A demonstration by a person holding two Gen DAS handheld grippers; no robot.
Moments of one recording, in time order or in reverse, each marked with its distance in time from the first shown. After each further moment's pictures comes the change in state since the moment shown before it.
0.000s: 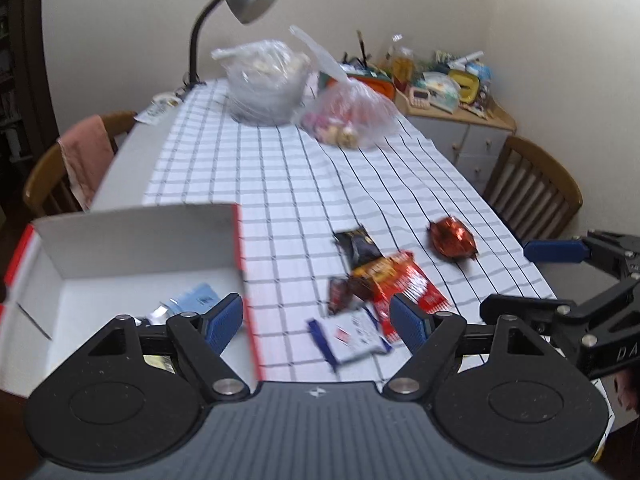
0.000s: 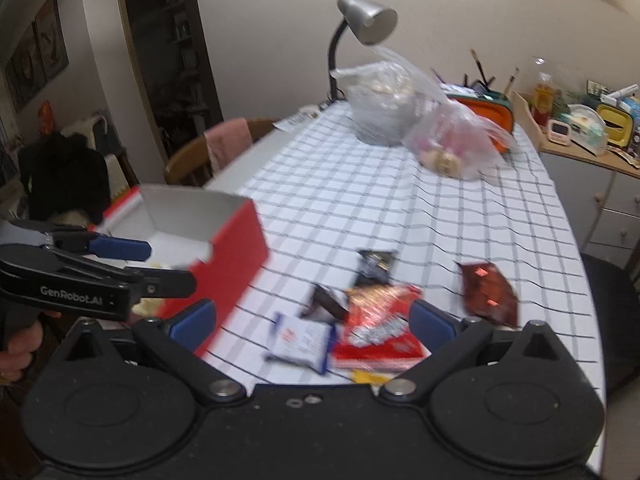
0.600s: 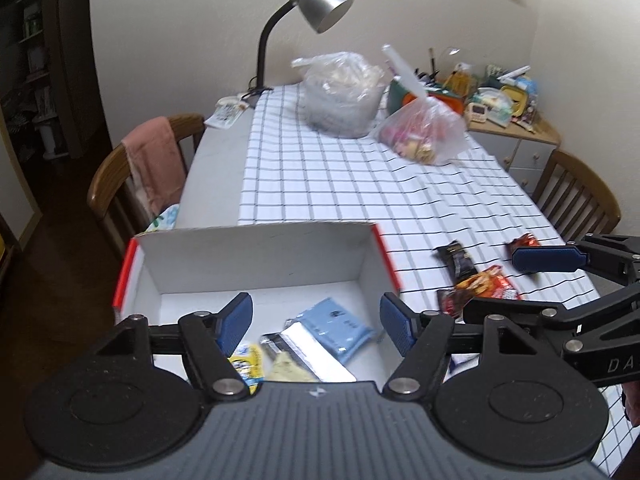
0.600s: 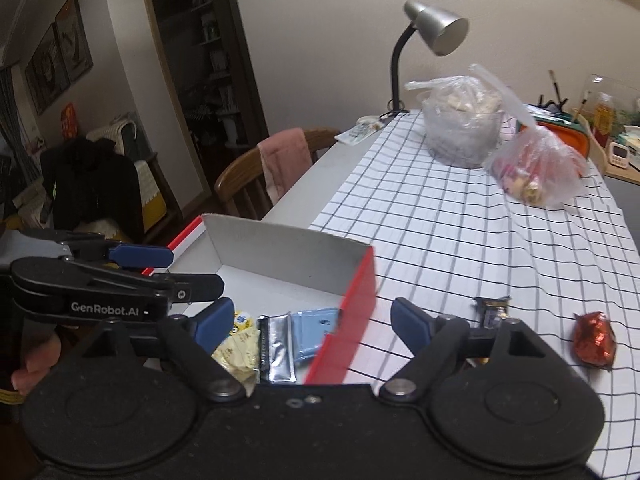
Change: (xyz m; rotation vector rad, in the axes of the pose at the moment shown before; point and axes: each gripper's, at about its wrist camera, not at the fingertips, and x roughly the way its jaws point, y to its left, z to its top) left arm -0.037 0.120 0.021 -0.021 -0.022 0.090; right arm 0.050 0.117 0.057 0.003 -0.023 0.089
